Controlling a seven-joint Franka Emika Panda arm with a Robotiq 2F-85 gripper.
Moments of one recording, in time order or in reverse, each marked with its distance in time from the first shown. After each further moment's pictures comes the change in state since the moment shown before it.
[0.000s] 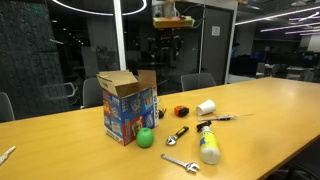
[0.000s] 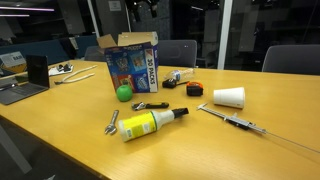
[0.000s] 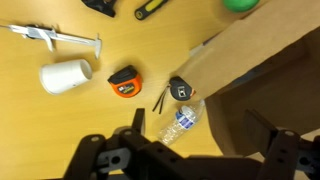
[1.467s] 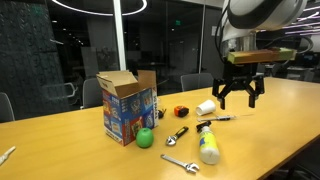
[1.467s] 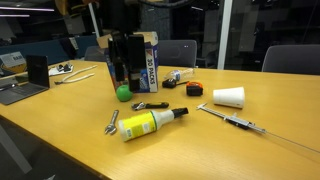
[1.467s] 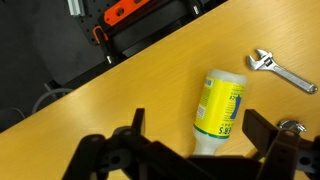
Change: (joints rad) arm -0.232 -0.712 0.011 -1.031 0.238 0.046 0.020
